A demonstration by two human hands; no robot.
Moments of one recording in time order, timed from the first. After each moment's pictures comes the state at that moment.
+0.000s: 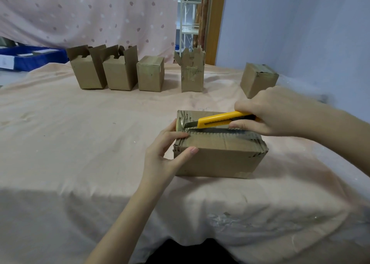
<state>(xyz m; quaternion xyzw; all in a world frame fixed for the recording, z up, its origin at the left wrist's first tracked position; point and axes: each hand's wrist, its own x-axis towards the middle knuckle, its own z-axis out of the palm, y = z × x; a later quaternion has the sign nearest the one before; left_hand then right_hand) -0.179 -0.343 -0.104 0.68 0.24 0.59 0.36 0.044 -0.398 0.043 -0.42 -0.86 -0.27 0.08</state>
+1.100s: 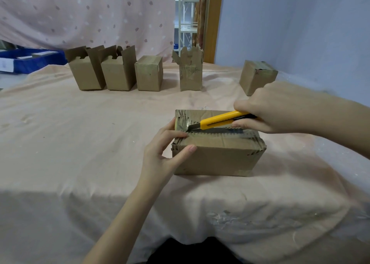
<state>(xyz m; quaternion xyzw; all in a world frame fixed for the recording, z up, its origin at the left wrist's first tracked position) -0.180 -0.345 -0.100 0.71 0.25 0.58 0.32 0.046 -0.402 0.049 -0.40 -0.87 -0.28 0.02</state>
